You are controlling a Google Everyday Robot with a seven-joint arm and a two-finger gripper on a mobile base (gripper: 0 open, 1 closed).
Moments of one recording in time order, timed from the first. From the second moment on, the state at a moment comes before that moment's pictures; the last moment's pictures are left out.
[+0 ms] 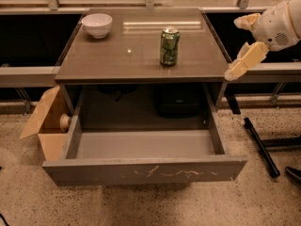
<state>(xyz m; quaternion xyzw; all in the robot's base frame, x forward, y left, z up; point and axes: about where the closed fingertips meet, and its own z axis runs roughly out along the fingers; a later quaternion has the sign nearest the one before) 0.610 -0.220 0.950 -0.56 0.72 0.12 0.39</state>
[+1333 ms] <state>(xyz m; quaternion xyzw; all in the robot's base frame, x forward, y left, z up) 0.733 -0.198 0.939 -0.46 0.72 0.18 0.49</state>
